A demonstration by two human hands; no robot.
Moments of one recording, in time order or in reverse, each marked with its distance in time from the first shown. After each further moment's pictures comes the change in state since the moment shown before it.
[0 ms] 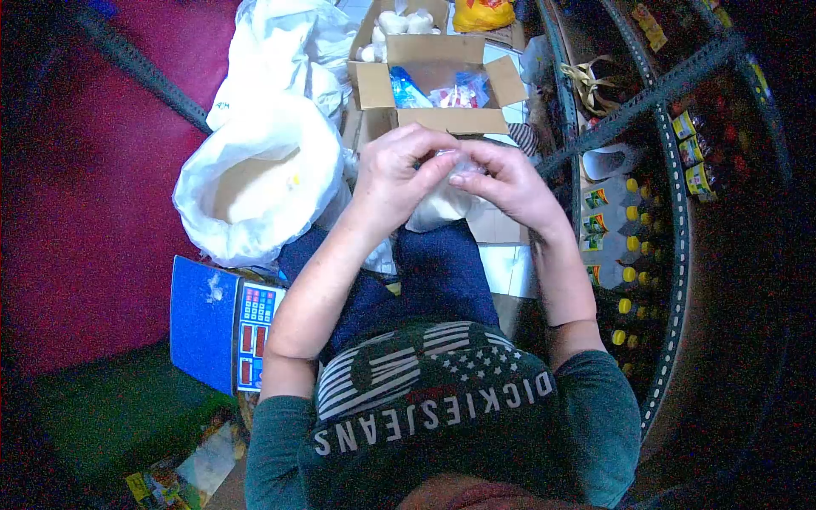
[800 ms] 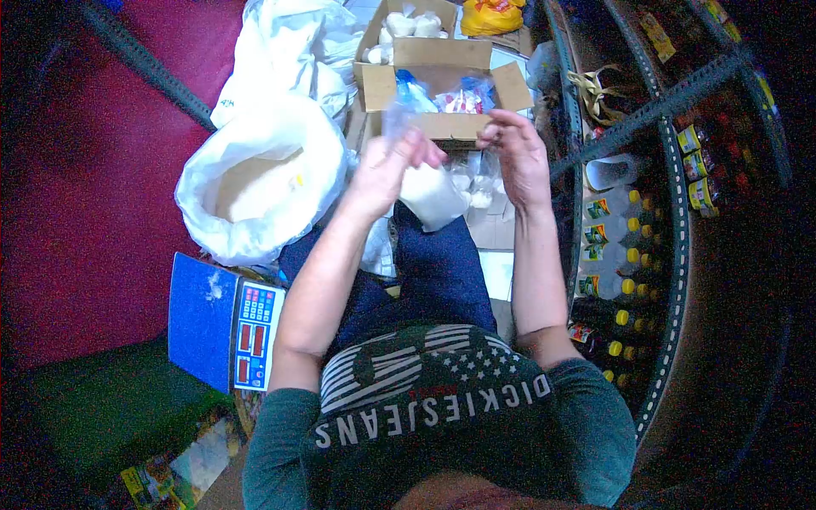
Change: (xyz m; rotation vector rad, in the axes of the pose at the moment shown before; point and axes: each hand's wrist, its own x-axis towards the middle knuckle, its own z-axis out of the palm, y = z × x) left_hand -0.006 -0.053 0.005 -0.582 -0.038 -0.359; right_hand 0.023 0.075 -0.017 0.471 0.366 -0.115
